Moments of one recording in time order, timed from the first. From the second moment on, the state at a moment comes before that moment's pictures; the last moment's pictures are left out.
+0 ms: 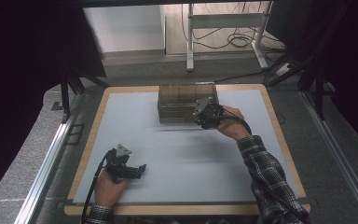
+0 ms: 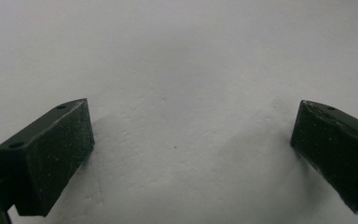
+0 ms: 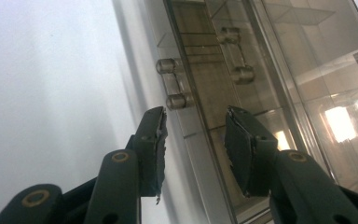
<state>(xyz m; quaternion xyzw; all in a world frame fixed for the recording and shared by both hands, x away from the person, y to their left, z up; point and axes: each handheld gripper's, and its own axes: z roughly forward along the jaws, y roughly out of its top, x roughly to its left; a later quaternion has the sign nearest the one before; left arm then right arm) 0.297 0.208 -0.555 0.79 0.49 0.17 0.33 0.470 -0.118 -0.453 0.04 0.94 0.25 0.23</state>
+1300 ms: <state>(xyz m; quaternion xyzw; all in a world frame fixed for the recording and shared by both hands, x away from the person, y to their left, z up) 0.298 0.208 -0.555 0.79 0.49 0.17 0.33 0.523 -0.134 -0.461 -0.01 0.97 0.23 0.10</state>
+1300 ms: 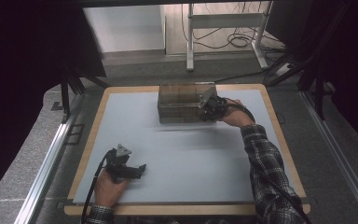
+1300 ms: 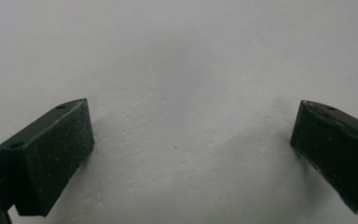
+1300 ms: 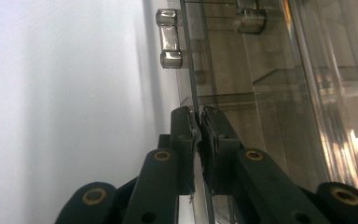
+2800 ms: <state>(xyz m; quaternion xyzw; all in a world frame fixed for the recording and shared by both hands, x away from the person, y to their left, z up) 0.297 0.208 -0.555 0.79 0.49 0.17 0.33 0.492 -0.138 -0.455 -0.07 0.97 0.22 0.07</state>
